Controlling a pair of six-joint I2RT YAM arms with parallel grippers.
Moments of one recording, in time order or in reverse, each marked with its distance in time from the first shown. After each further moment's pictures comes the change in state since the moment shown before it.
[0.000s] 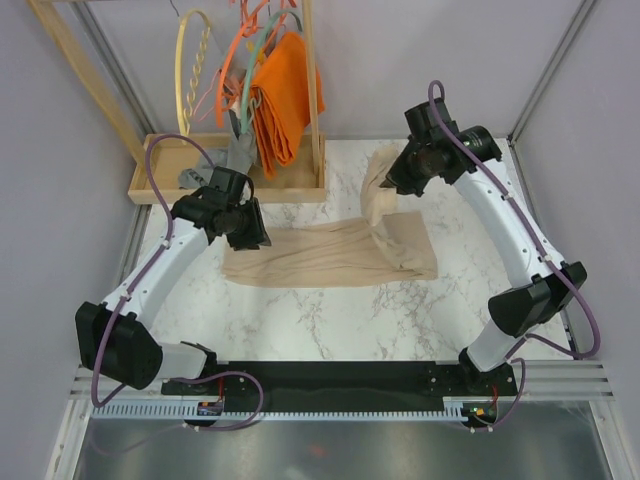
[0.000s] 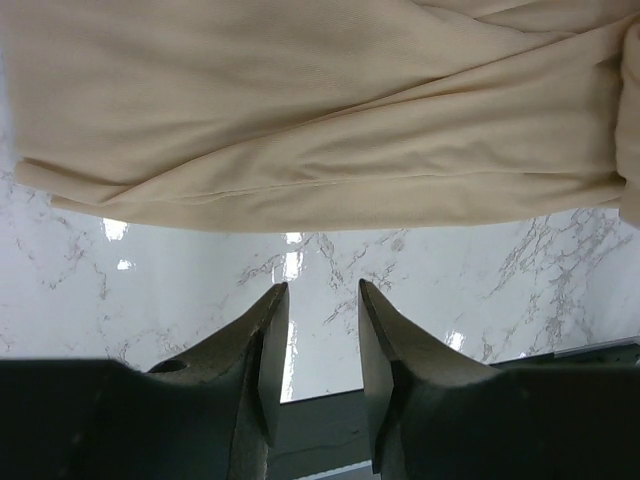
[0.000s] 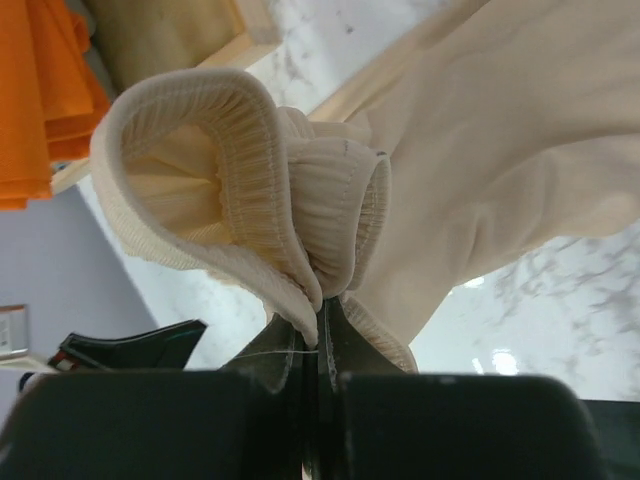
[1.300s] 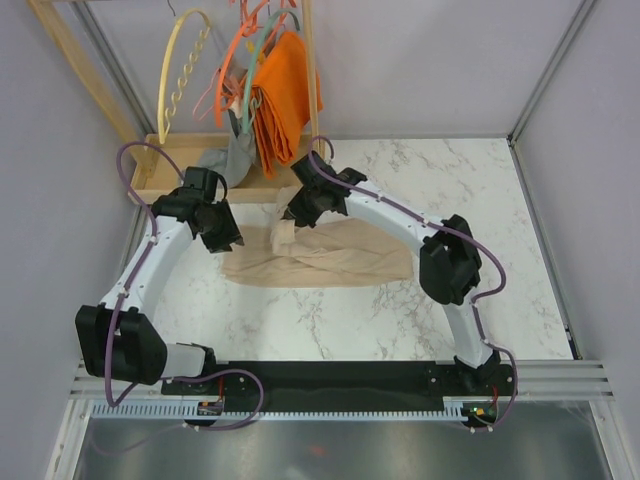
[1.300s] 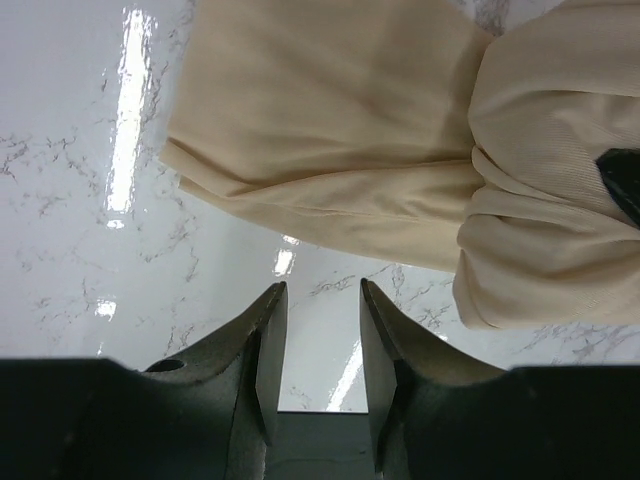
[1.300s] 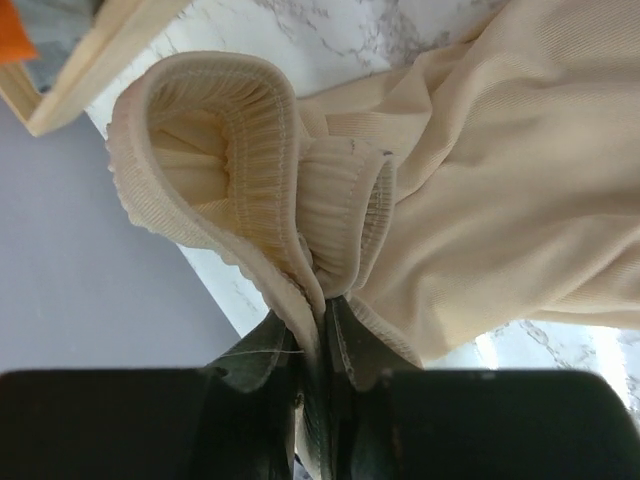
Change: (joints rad) left arm 0.198 0.005 -0.020 -0.049 -0.053 0.005; right arm 0.365 0.439 -0.043 0.504 -0.058 0.421
